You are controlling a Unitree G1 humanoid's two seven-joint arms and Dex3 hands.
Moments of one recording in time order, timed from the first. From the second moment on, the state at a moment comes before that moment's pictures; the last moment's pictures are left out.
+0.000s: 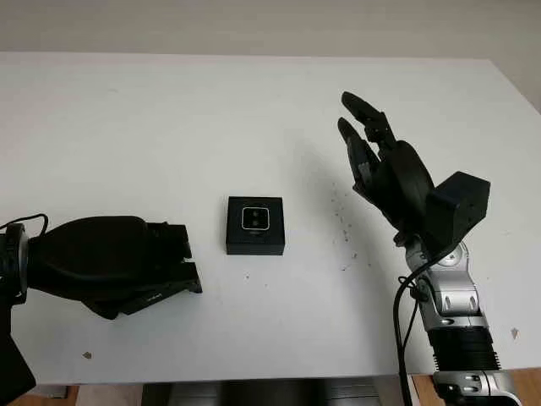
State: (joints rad) left arm -0.33 1.12 -0.06 0.18 0.77 -1.23 -0.23; right arm -0.39 -0.23 -0.08 0.16 0.08 -0.04 0.25
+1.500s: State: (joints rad) left arm -0.79 0.85 -0.16 -0.14 0.32 0.05 -0.87; right arm -0.36 -0.21 -0.06 0.16 0.07 -0.05 0.25
